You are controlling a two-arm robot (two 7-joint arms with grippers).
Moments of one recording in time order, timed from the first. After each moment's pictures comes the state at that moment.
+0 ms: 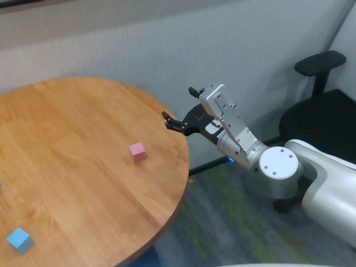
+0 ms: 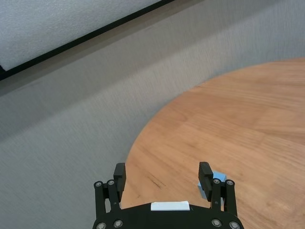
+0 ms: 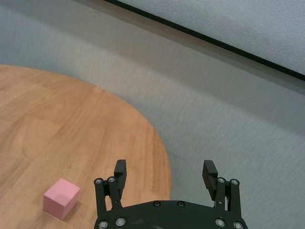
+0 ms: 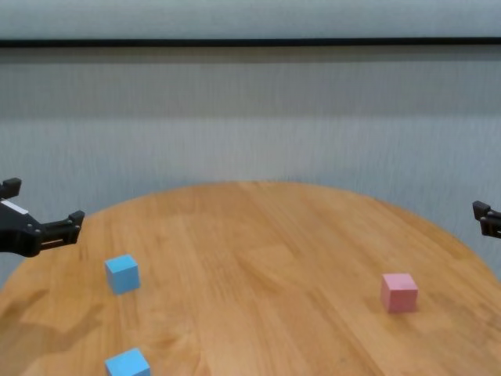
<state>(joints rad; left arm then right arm) -0.20 0.60 0.45 -1.41 -0.25 -0.12 0.03 0.20 0.60 -0.45 -1.41 0.25 -0.12 -0.03</state>
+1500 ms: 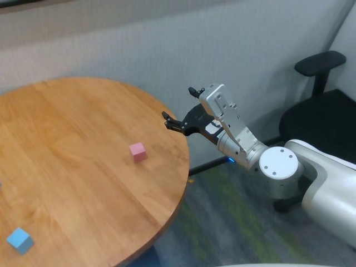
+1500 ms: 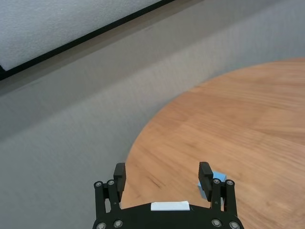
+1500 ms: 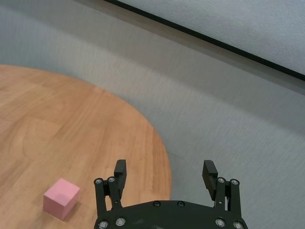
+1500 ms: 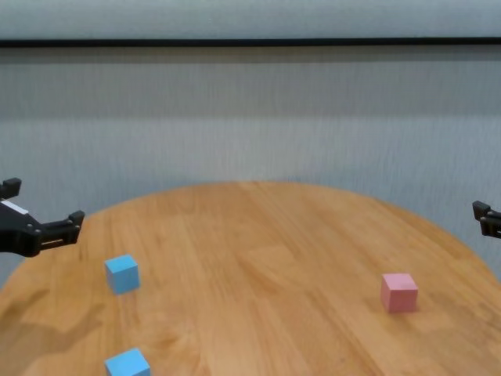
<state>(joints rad) -0.19 0.62 0.45 -1.42 -0.26 -0.13 0.01 0.20 0.60 -0.45 -1.41 0.25 -0.12 -0.03</state>
